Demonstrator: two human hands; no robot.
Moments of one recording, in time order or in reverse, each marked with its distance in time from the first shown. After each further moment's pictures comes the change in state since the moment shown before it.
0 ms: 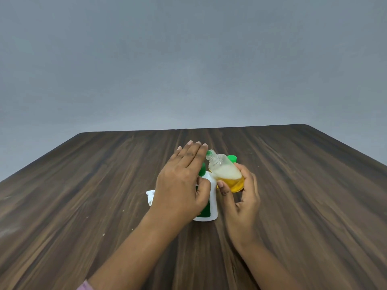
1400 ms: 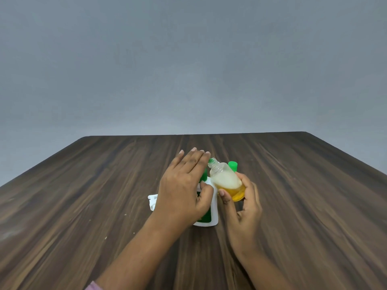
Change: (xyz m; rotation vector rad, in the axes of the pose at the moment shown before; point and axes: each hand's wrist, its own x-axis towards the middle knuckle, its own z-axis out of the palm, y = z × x) left_hand 0.002 0.000 -0.003 -0.073 -0.023 0.008; right_hand -0.004 -0.004 -0.003 -0.021 -0.009 0.022
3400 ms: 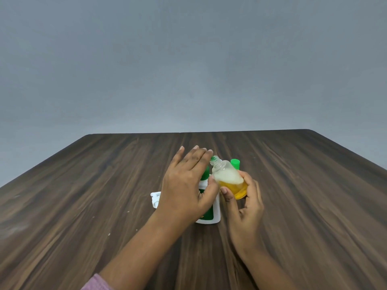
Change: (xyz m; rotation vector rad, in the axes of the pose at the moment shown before) left_hand 0.000 -0.002 0.002 -0.072 -0.001 -0.026; right_hand 0.000 -0.002 0.001 0.021 -0.002 0.015
